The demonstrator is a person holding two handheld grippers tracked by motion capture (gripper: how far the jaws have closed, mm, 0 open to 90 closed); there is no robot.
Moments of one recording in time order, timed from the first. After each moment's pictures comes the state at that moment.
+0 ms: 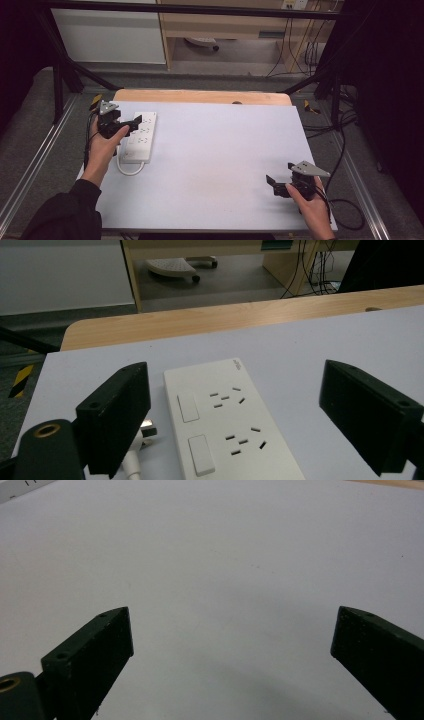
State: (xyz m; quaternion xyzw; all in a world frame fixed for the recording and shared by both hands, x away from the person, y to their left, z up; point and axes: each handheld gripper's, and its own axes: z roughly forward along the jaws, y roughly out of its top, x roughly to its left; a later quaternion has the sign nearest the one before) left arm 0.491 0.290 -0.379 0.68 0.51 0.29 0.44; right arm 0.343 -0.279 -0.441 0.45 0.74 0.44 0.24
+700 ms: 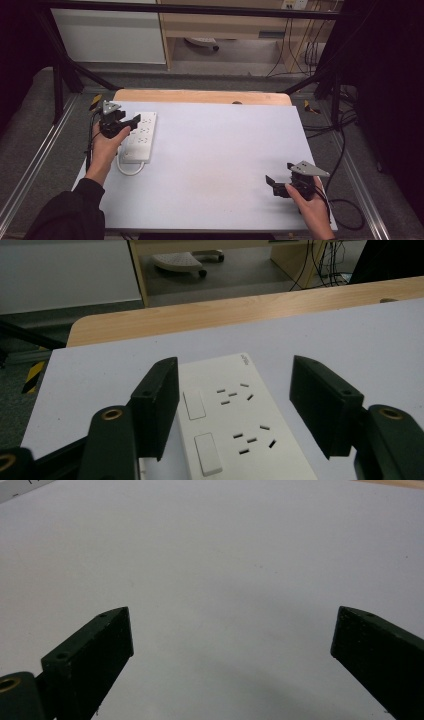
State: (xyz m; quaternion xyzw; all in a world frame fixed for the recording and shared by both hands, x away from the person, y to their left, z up) left arm 0.496 0.288 -0.383 0.68 0.52 0.30 0.42; right arm 0.343 -0.278 -0.441 0.45 0.74 0.44 0.24
